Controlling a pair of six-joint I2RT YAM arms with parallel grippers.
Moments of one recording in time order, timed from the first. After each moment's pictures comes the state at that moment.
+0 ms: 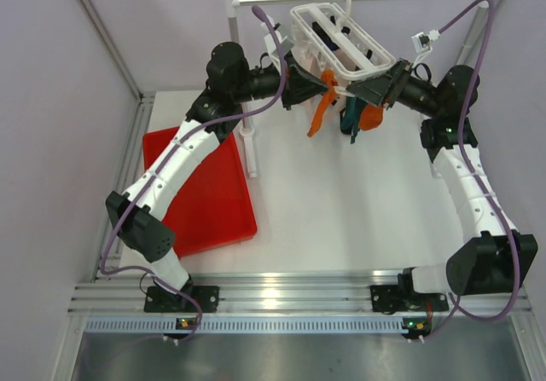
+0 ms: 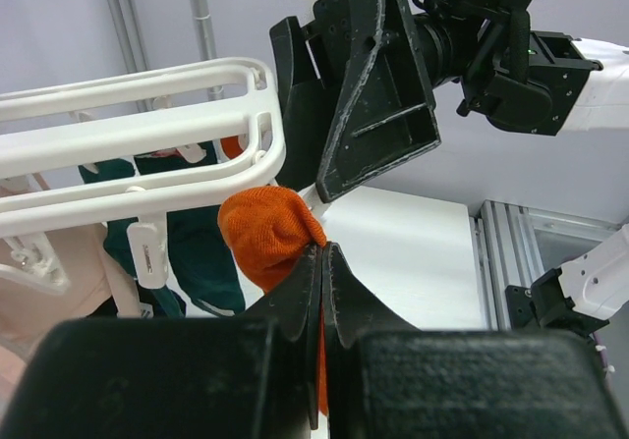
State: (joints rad) left arm -0.57 1.69 1.84 0.00 0.82 -0.18; right arm 0.05 1.35 1.32 0.25 -0.96 0.83
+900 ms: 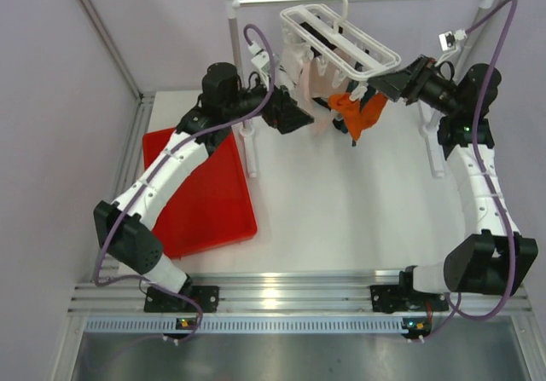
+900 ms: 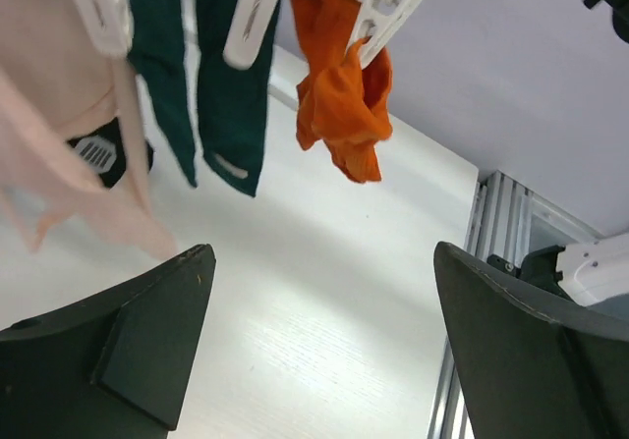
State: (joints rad) left arm -0.51 1.59 1.61 -0.14 0.71 -0.26; right arm -0.09 1.35 1.33 0.16 -0.92 0.72
